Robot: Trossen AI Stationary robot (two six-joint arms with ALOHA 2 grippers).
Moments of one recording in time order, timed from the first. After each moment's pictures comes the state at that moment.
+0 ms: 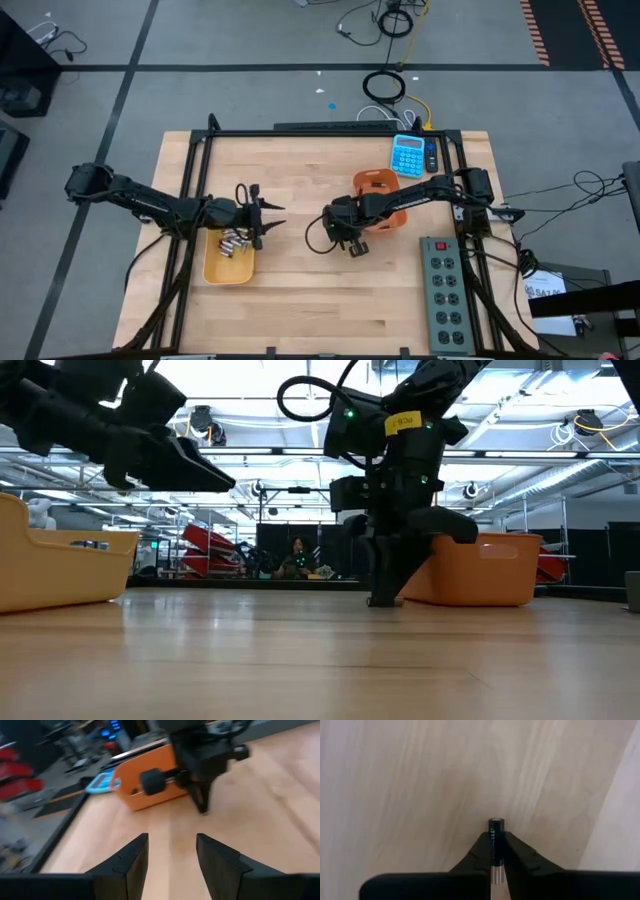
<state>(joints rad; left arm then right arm) -0.13 1.08 0.27 0.51 -0.28 0.29 0.03 1.97 1.24 -0.55 0.00 -0.30</state>
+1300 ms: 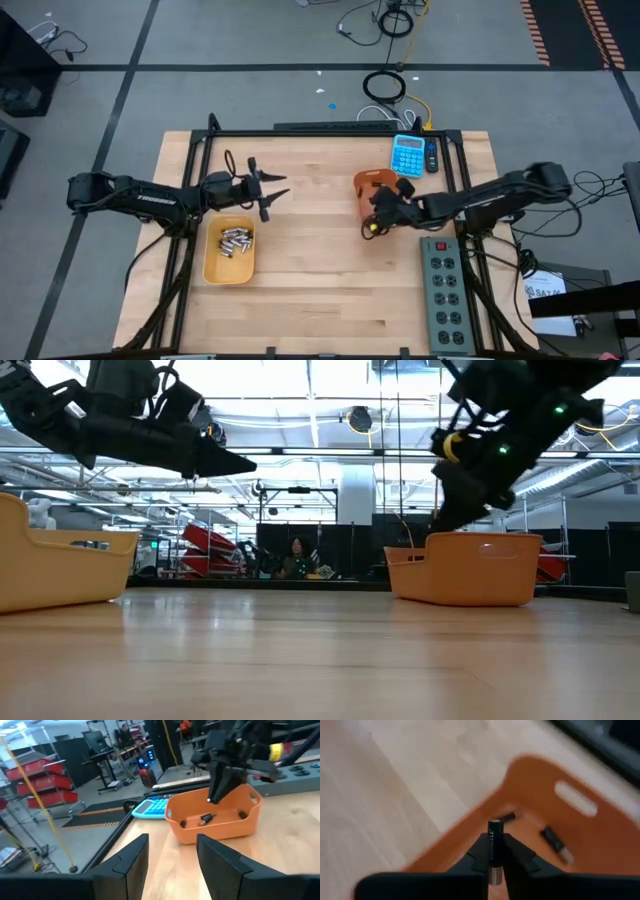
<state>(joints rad) 0.20 1.12 0.27 0.78 -0.07 0.29 0.09 1.35 0.65 -0.22 0.61 0.55</state>
